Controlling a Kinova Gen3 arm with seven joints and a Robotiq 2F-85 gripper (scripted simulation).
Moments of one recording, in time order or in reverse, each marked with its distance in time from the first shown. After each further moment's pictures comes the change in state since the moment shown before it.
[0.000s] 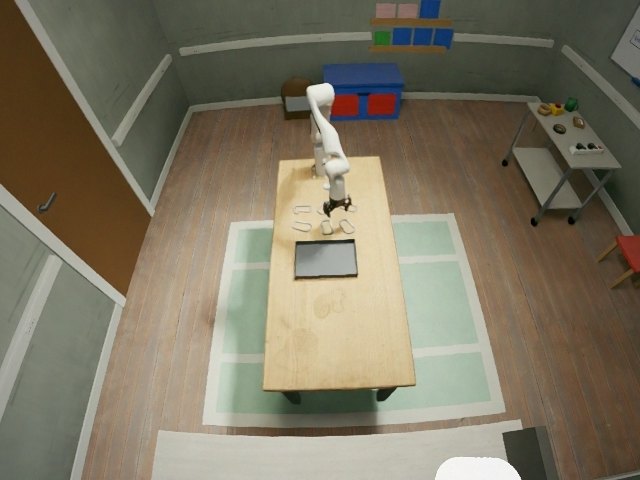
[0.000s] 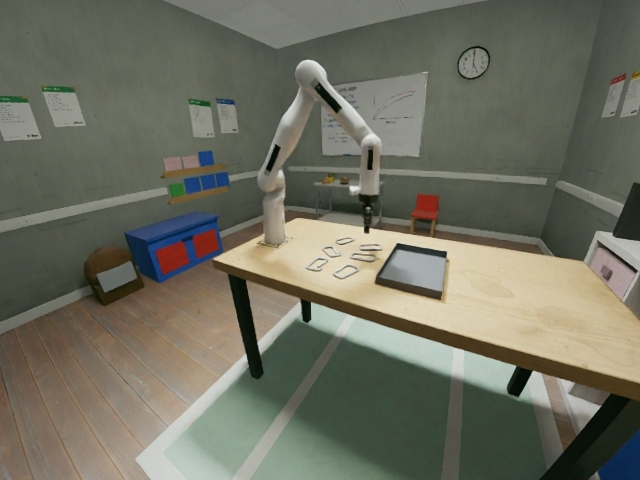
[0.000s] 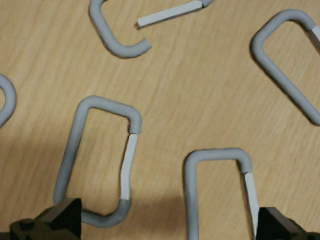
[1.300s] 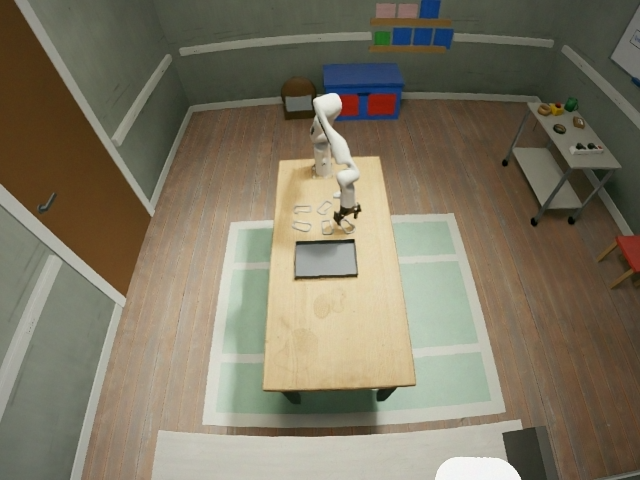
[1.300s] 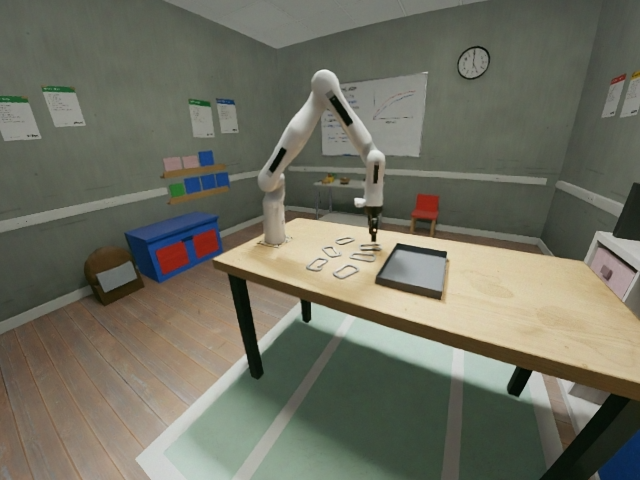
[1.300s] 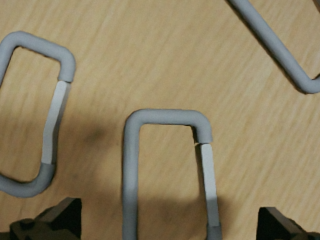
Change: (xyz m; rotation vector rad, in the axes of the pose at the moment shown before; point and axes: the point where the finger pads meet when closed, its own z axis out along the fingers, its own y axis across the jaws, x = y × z) arm -0.027 0.044 0.054 0.004 -0.034 -0.085
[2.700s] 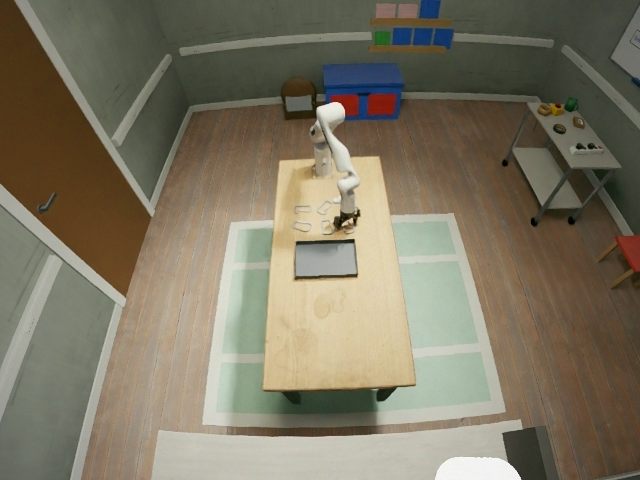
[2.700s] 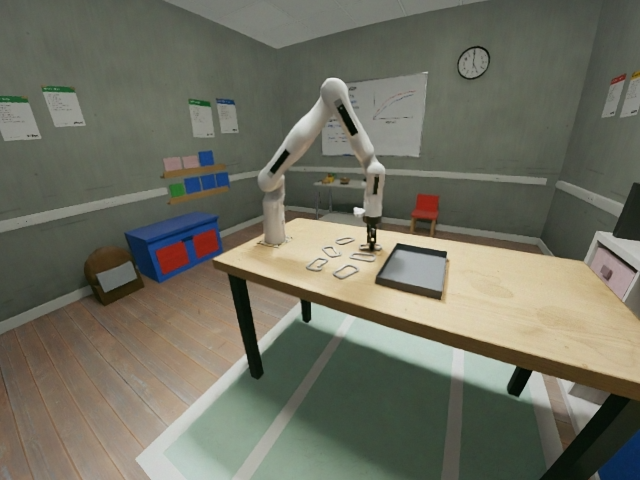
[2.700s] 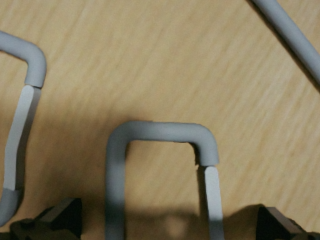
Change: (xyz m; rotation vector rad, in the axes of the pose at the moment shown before) arm 0.006 0.002 0.043 -0.003 0.024 -0.003
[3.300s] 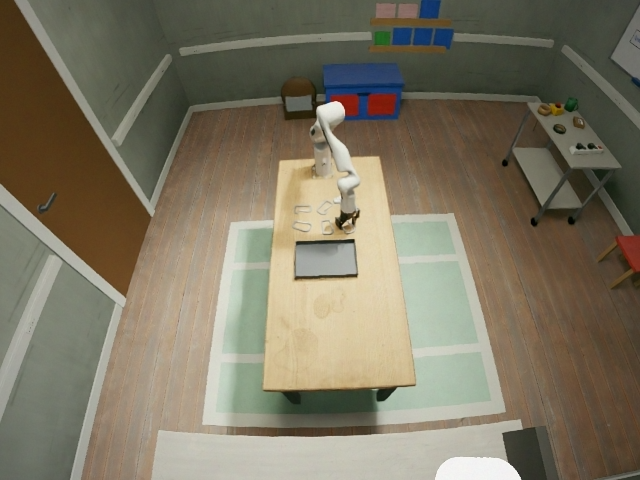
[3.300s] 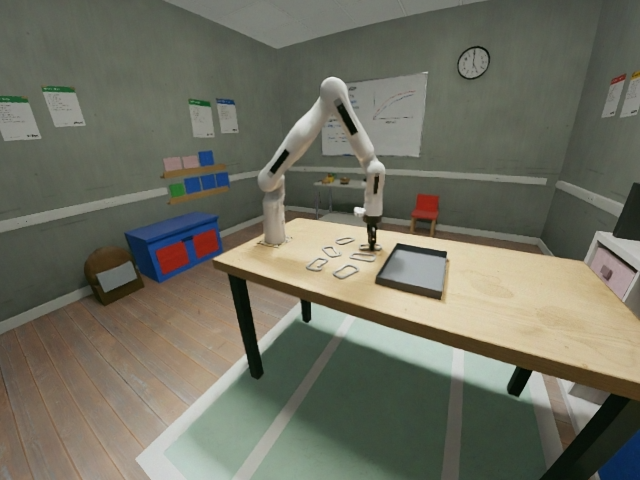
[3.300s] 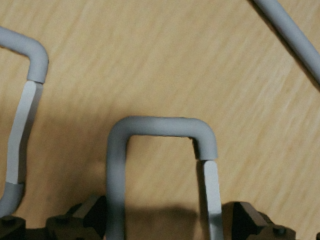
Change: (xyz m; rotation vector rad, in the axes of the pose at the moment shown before) arm -0.002 0.000 -0.003 0.001 -0.007 -0.001
